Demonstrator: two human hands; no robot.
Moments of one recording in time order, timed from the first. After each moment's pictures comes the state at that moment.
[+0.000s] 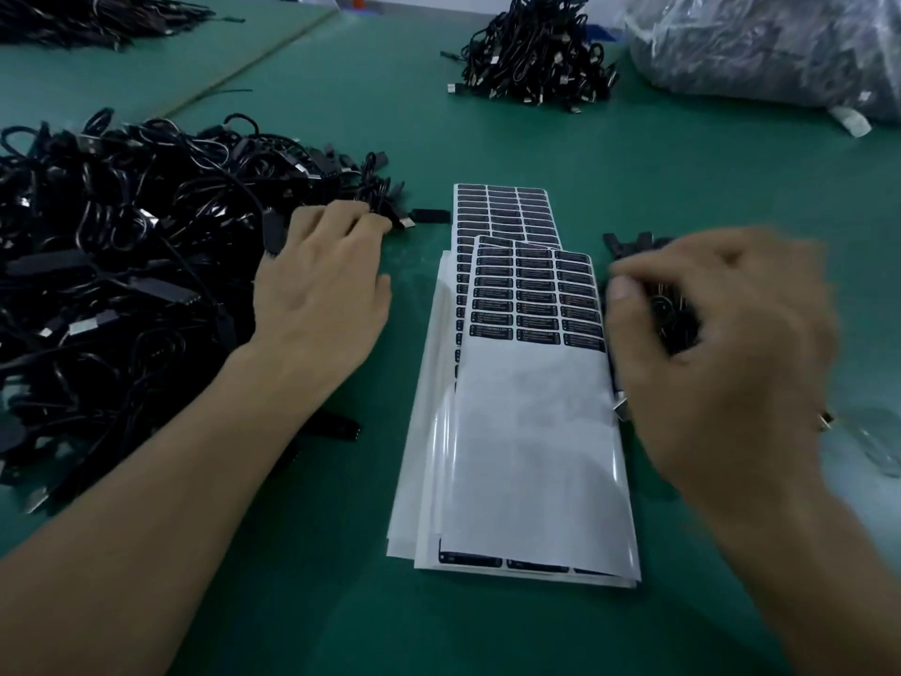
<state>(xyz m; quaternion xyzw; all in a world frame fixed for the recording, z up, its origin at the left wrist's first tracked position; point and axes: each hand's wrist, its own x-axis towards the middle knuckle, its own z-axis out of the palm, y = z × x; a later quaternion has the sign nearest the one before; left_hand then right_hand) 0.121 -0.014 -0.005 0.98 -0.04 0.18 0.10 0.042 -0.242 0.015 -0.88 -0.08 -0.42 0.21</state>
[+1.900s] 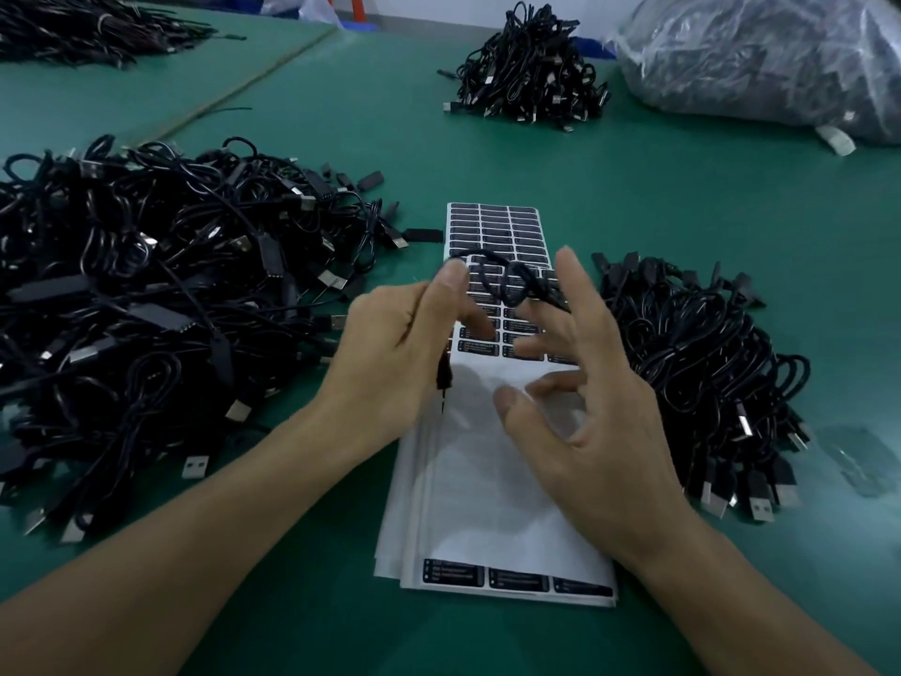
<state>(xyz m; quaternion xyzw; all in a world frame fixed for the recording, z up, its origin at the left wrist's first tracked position) 0.091 -0.058 -0.005 0.80 -0.16 0.15 0.57 0.040 -0.226 -0.018 -0.83 -0.19 -0.17 0.49</state>
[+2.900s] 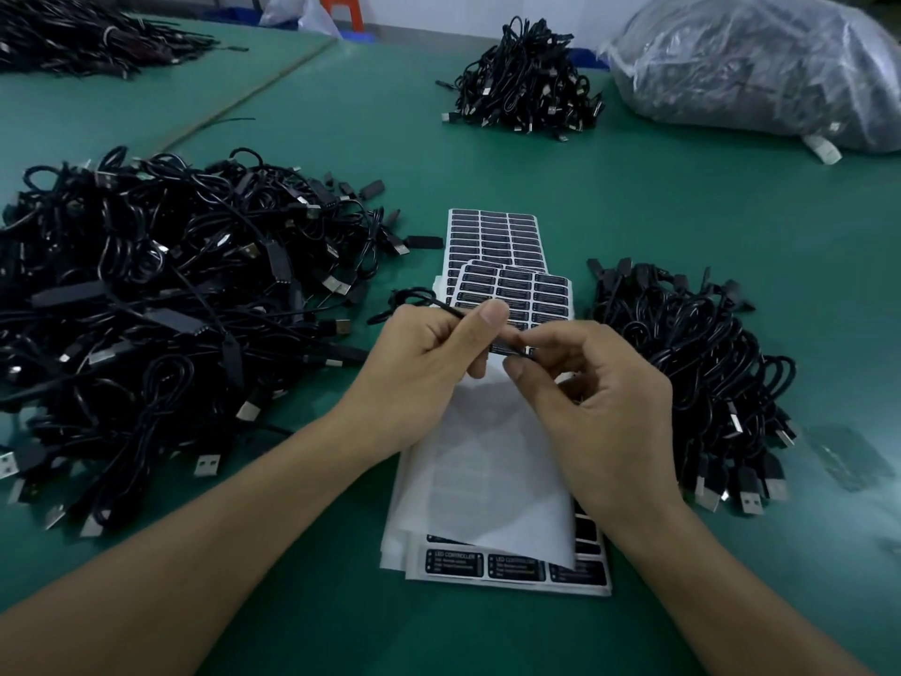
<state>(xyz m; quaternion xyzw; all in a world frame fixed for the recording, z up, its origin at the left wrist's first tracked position) 0.086 -0.065 -0.005 0.75 -0.17 0.02 0.64 0.046 -0.219 -0.011 -0.82 -0.11 -0.24 0.51</state>
